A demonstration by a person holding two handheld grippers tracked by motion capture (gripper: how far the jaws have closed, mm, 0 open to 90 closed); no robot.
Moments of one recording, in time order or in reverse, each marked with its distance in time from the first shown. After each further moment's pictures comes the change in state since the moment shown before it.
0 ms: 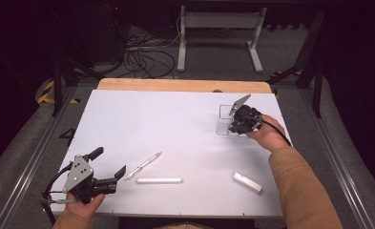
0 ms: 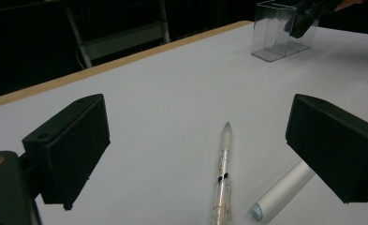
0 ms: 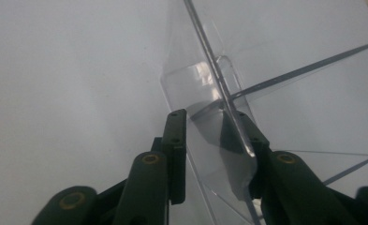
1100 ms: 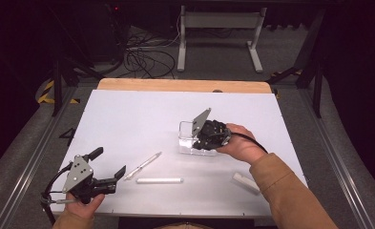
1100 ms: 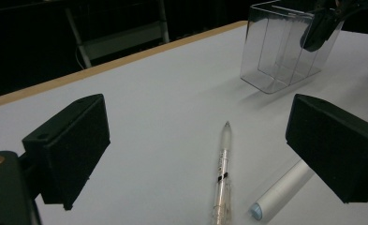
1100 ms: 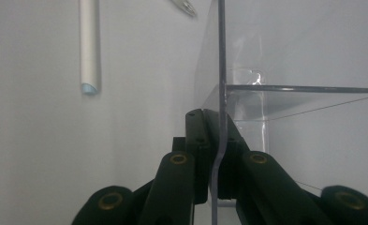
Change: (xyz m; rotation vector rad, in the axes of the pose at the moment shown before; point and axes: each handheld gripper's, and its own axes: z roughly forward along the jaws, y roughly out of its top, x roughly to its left) left arm 0.000 0.000 0.000 0.000 -0.003 -0.001; right arm 0.109 0.087 -0.016 -0.065 0.238 -0.316
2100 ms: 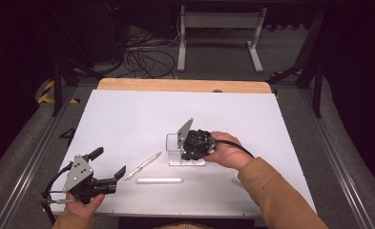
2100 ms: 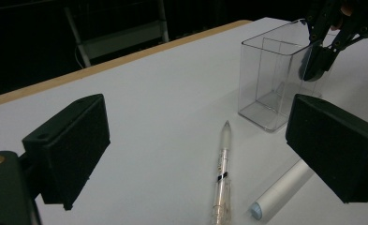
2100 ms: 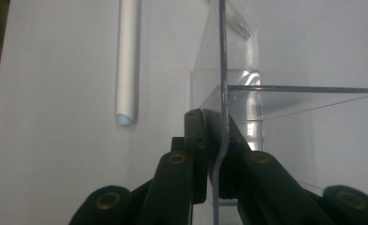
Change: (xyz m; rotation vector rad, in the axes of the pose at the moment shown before) left arm 0.000 0.000 0.000 0.006 -0.004 0.000; right arm 0.018 0.024 0.032 0.038 0.078 -0.054
